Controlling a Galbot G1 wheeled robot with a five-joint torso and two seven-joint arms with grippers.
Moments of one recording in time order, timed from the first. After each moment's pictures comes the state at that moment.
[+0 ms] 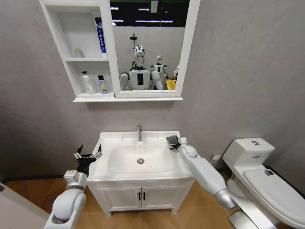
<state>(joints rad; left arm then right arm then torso) 1.45 -1.25 -0.70 -2.08 -0.28 0.10 -0.09 -0.55 1.16 0.03 1.12 0.63 -0.51 0.26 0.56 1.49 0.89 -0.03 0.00</state>
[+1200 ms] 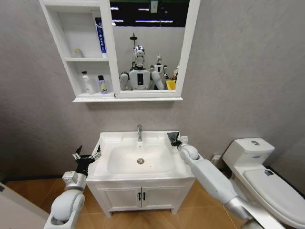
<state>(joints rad) 1.46 -1.27 -0.71 -2.08 -0.27 0.08 -0.07 -0.68 1.05 -0.06 1.56 0.82 -0.55 0.53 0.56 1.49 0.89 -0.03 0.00</state>
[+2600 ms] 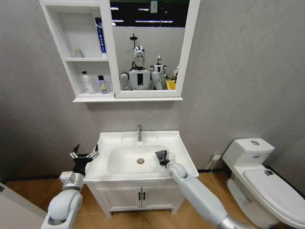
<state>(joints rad) 1.46 -1.26 -0.74 -2.08 -0.26 0.06 -0.06 -0.80 1.21 -0.09 1.45 0.78 -0.56 0.48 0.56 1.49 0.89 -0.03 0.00</state>
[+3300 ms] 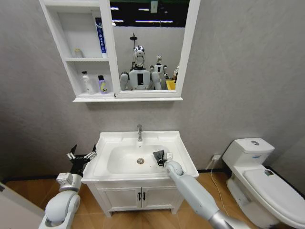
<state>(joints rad) 1.47 -1.27 -0.76 -2.07 -0.26 0.05 -0.06 -0.77 1.26 -0.06 1.34 0.79 -0.56 0.45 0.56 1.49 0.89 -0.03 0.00</state>
